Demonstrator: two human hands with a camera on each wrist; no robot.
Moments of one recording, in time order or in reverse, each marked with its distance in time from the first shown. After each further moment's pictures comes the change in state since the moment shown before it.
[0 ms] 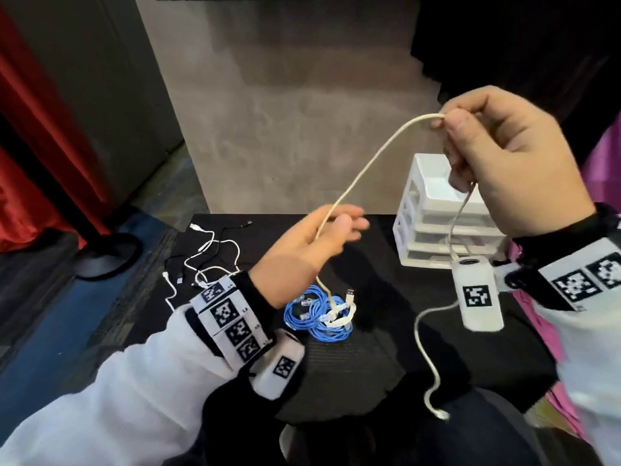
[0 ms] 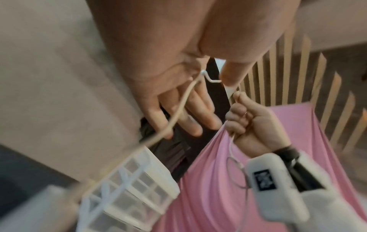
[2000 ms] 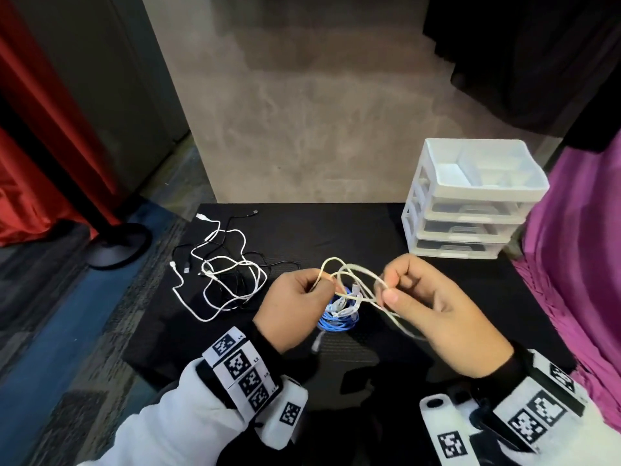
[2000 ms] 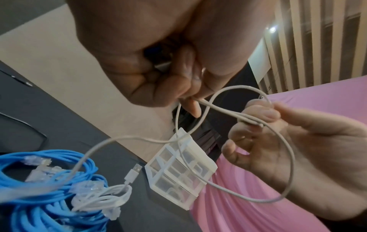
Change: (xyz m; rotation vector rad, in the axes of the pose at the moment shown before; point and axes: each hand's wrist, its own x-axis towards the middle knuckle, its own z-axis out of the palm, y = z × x) left_hand -0.041 -0.067 0.015 0.203 0.257 -0.274; right_hand -0.142 0.061 0.053 0.317 -0.370 0.418
